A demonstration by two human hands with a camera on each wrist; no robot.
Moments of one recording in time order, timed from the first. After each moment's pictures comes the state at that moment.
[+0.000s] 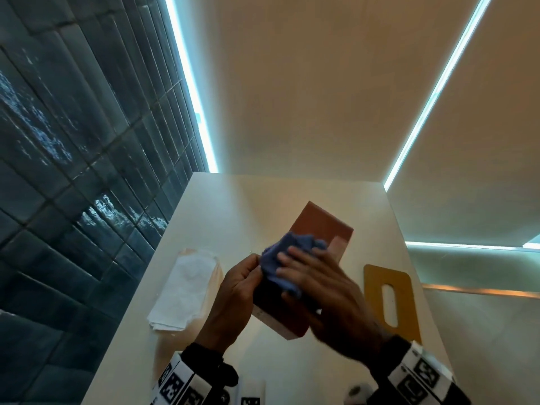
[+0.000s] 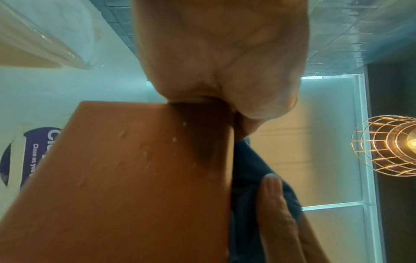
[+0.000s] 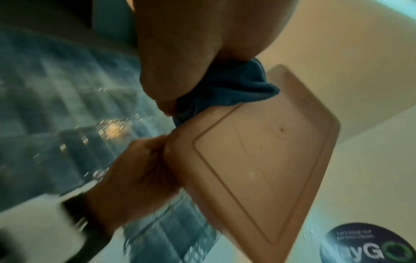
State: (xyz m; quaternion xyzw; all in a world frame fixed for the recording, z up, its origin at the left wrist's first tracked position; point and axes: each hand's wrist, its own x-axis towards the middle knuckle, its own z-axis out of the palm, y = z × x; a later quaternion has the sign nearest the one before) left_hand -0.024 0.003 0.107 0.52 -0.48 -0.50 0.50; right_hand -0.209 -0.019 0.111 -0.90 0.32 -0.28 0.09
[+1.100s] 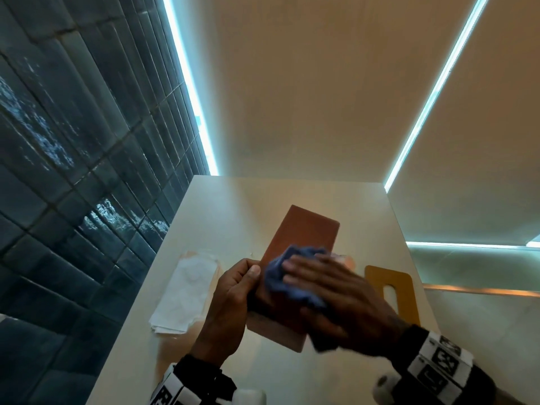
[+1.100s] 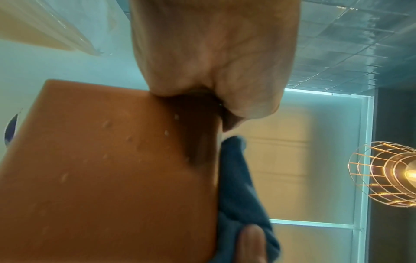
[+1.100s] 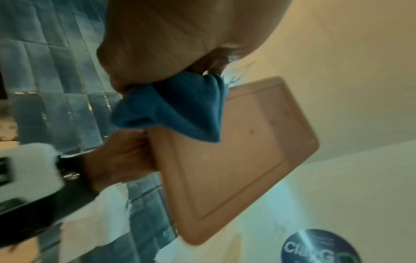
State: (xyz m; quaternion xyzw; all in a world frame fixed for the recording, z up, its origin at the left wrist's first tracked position) left_hand -0.025 0.008 0.110 0.52 -0.39 -0.53 0.55; right_hand -0.234 -0.028 0.120 -0.94 0.26 -0.21 0.09
